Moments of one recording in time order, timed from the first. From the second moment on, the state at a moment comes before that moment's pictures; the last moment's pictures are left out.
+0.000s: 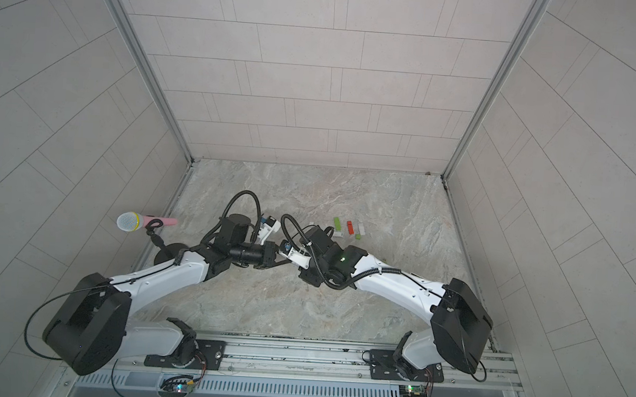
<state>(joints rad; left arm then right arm) -0.48 1.31 0.62 0.03 0.83 -0.72 0.88 1.44 1.01 -0.46 -0.04 -0.32</state>
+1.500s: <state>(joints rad) -0.54 0.92 0.59 -0.20 0.32 -0.62 0.18 1.82 1.22 -0.72 -0.03 0.07</state>
